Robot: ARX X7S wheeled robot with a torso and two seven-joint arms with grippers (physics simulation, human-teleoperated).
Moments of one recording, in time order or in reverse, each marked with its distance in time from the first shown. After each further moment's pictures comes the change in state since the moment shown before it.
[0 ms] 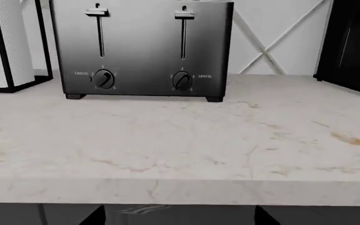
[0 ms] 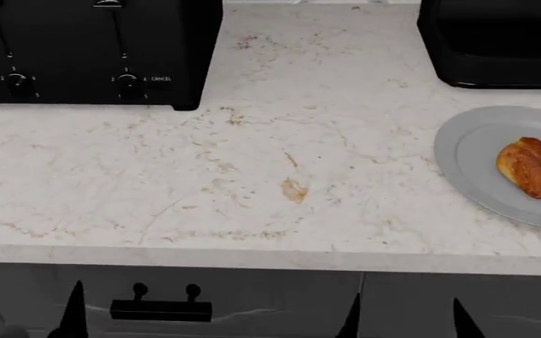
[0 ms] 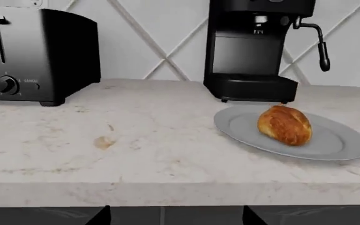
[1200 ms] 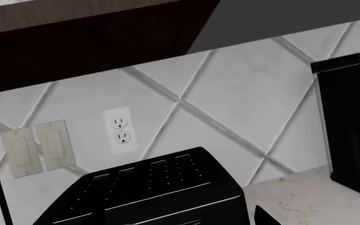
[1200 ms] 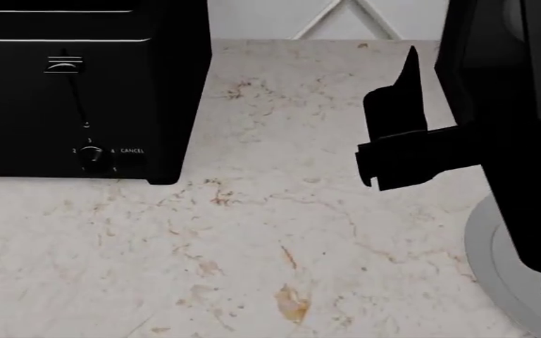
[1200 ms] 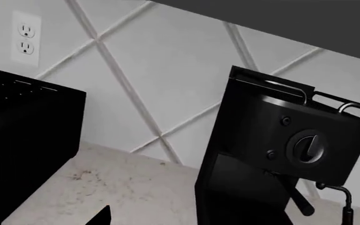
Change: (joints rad) left arm -1.023 -0.233 -0.276 0.190 -0.914 -0.940 -0.348; right arm 1.320 0.552 -0.189 0.180 1.422 0.605 0.685
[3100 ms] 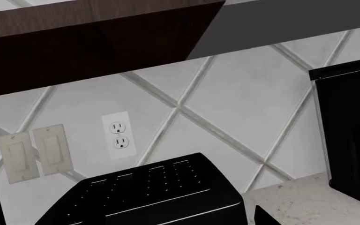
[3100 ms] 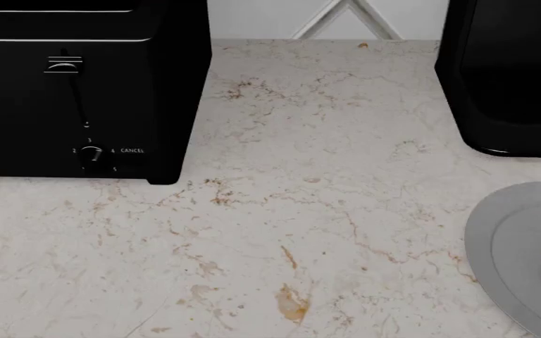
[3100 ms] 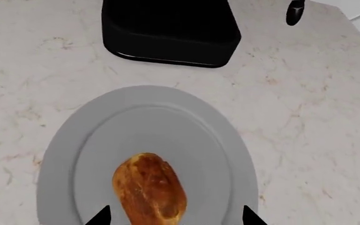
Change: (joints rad) left arm 0.018 -0.077 0.095 -0.027 0.015 0.159 0.002; right arm 0.026 0.364 -0.292 0.498 0.075 0.184 -0.267
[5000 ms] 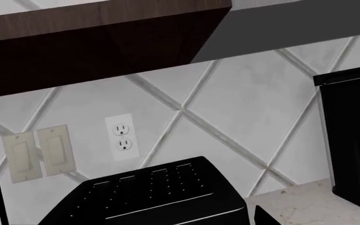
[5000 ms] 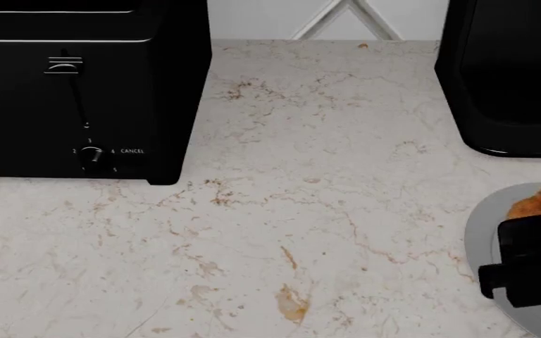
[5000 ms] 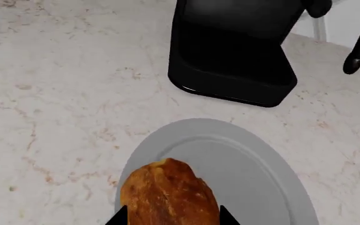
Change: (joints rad) left arm 0.011 -0.038 0.037 -0.011 -0.011 0.079 -0.028; right arm -0.075 -0.046 -0.025 -0.191 0.010 -0.173 0.011
